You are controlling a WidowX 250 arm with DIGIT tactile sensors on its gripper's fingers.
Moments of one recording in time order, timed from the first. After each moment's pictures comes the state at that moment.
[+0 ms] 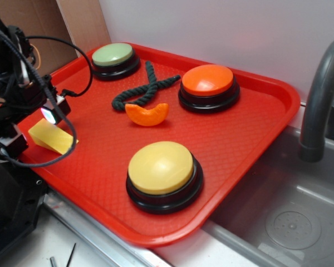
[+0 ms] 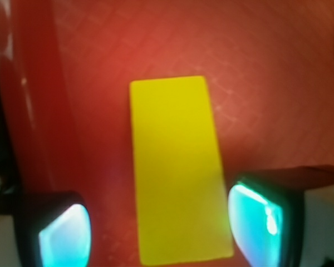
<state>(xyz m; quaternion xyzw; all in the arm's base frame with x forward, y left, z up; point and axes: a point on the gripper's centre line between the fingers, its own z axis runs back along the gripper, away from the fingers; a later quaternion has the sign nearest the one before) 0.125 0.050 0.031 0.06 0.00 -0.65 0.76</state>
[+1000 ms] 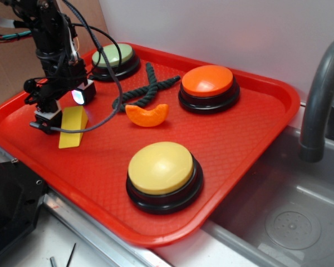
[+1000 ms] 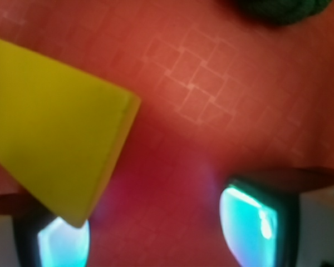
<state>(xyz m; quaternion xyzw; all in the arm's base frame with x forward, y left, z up) 0.182 0.071 0.008 0.02 0.05 -0.61 0.79</state>
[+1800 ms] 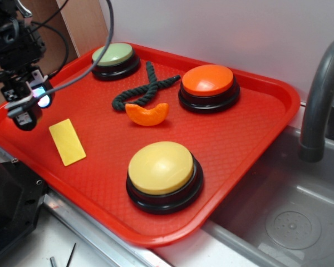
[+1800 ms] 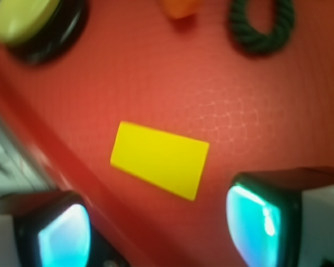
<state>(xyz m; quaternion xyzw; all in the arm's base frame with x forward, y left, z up) 0.139 0.041 0.067 -0.17 -0.05 -0.27 0.95</state>
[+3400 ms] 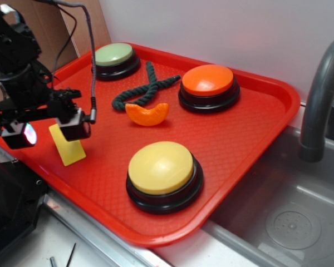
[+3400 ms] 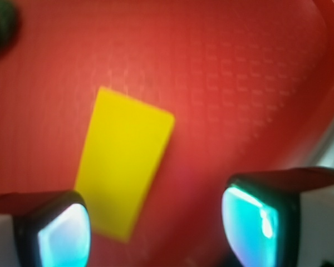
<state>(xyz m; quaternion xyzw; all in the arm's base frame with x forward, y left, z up) 0.132 0.016 0.034 0.01 -0.05 0.42 0.91</state>
